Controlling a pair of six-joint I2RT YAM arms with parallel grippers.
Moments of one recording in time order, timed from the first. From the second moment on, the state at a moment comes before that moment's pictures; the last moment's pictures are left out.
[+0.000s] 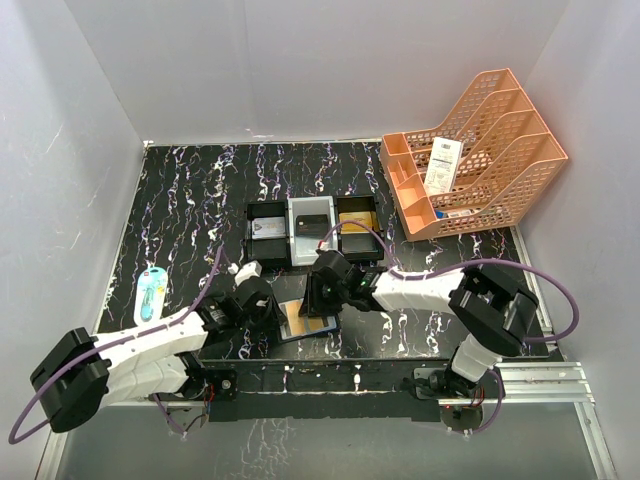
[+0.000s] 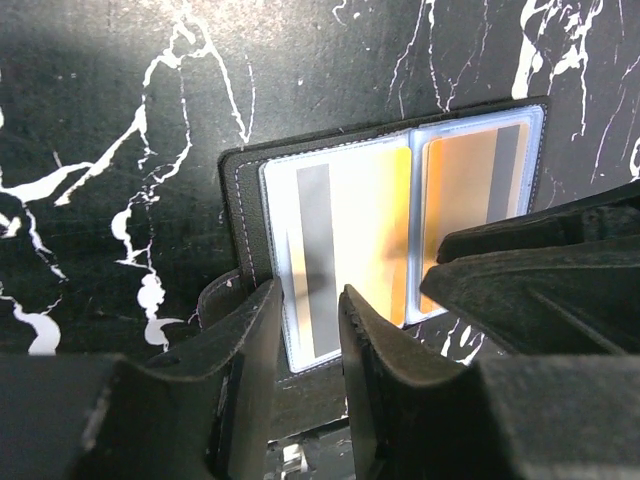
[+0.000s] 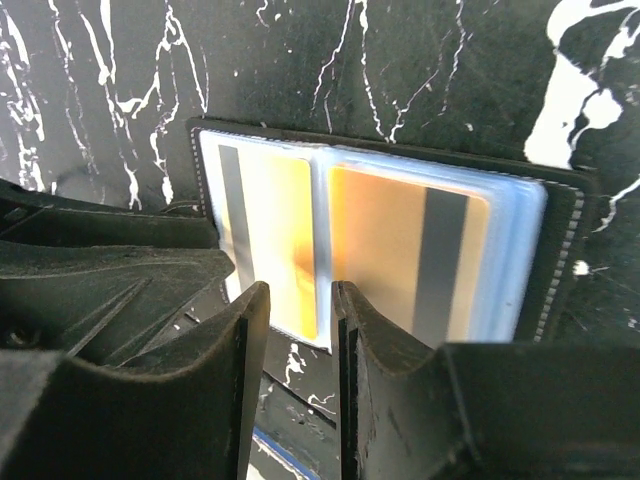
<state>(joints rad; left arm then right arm) -0.89 1.03 0.38 -0.28 -0.16 -1.07 0.97 1.62 0.81 -0.04 -0.14 0.96</state>
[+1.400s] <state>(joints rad) -0.88 1.02 0.30 -0.18 -0.15 -1.10 0.99 1.68 0.86 -0.08 -0.17 0.95</state>
